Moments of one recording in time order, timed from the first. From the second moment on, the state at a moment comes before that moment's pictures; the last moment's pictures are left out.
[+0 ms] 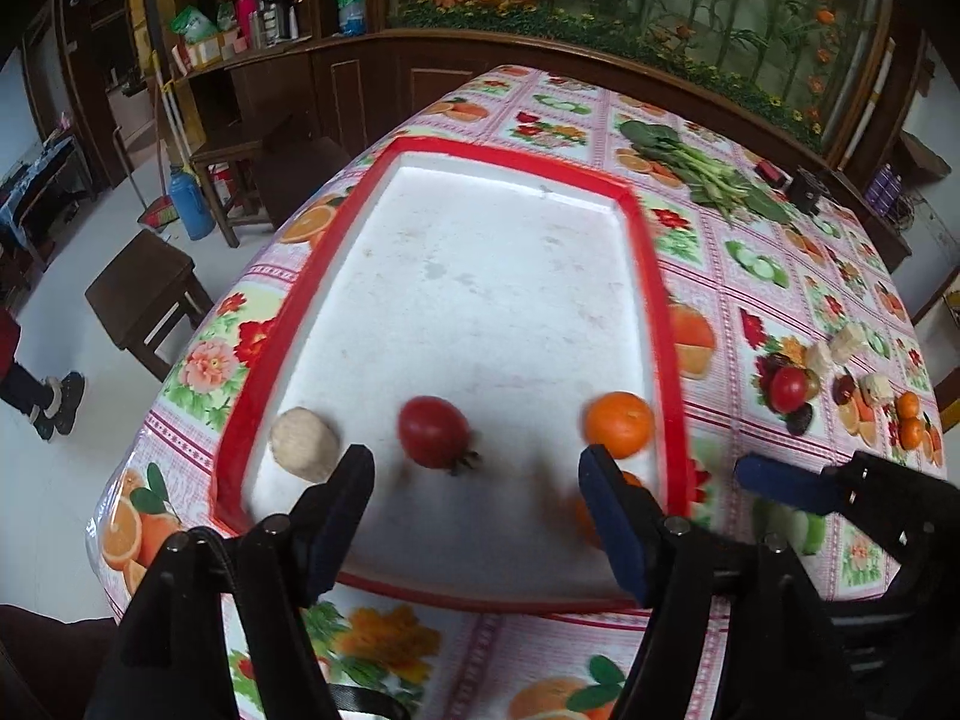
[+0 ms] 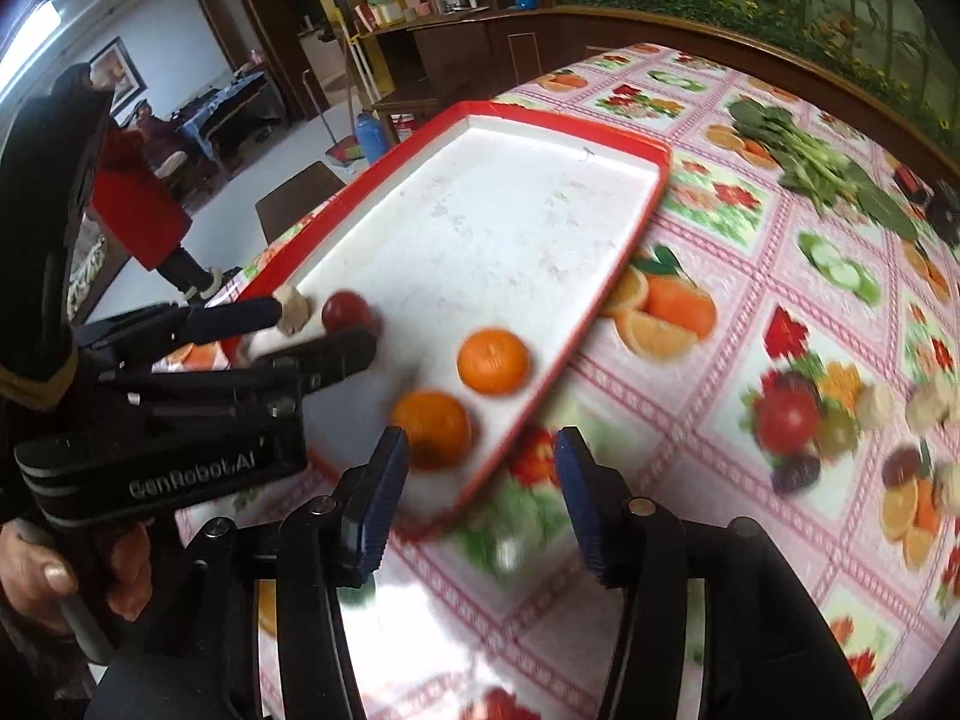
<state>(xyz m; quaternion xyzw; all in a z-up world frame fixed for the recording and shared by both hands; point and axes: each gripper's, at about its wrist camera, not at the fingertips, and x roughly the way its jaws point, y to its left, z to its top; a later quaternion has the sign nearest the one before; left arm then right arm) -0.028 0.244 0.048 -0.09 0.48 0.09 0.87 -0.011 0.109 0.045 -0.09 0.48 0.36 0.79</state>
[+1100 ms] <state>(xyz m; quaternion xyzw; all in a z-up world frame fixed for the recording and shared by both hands) -0.003 0.038 0.033 0.00 0.53 -0.05 0.85 0.017 -0.222 0.041 0.08 0.47 0.09 0.88</state>
